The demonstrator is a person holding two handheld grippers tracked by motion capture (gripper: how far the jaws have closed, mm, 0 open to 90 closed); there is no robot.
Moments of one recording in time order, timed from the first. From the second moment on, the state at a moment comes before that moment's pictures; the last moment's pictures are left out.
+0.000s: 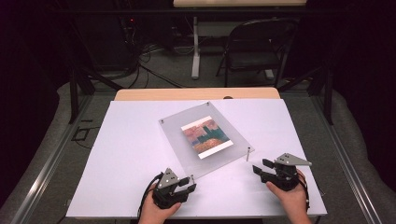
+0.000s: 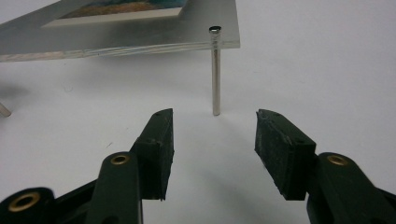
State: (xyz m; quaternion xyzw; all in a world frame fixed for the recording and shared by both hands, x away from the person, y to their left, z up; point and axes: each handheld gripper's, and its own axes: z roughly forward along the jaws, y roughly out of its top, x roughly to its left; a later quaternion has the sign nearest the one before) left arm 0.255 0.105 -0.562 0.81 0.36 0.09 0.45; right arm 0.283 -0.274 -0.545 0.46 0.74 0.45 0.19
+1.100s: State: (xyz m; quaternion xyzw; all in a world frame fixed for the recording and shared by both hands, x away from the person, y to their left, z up) left arm 0.263 0.094 -0.565 0.81 0.38 0.08 0.45; right arm 0.324 -0.252 -0.554 0.43 0.76 0.43 0.21
